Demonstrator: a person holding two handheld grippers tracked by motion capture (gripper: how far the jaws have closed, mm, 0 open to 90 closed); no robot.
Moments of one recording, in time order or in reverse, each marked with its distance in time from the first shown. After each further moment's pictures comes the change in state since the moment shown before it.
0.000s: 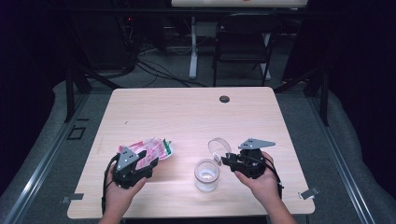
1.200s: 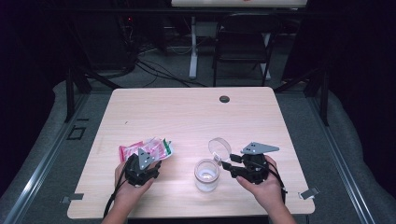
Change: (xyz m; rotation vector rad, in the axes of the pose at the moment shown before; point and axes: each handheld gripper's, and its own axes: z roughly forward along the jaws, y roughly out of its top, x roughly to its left) left arm -0.004 -0.018 0.044 0.173 0.147 0.181; right arm 0.009 -0.006 -0.014 -0.023 -0.007 -0.021
